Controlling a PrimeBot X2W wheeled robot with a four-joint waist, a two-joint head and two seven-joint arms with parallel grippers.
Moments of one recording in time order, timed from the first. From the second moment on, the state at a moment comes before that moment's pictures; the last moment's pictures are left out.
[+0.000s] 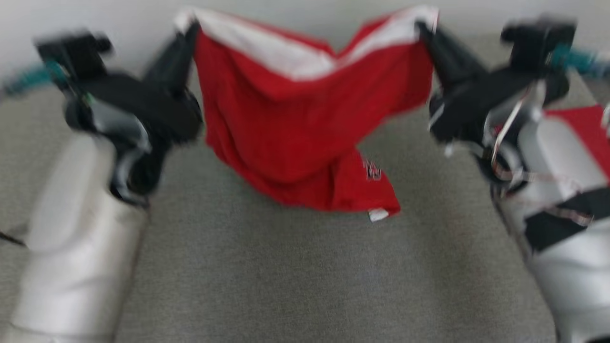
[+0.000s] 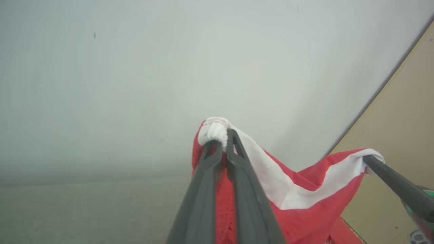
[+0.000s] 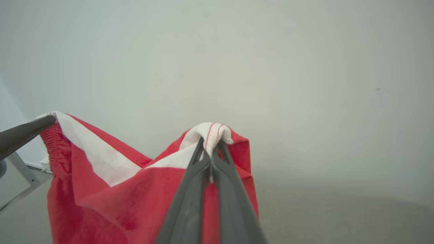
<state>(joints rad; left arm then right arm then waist) -0.87 0.16 -0.24 0.42 -0.73 -0.11 0.05 -0.86 -0.23 0.33 0.35 0.54 0.13 0.14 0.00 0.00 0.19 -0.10</state>
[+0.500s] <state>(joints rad) -1.44 0.19 -0.07 0.39 -0.77 -0.09 -0.11 -1.54 -0.14 0.10 0.67 0.32 0.13 -0.21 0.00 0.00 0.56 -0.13</state>
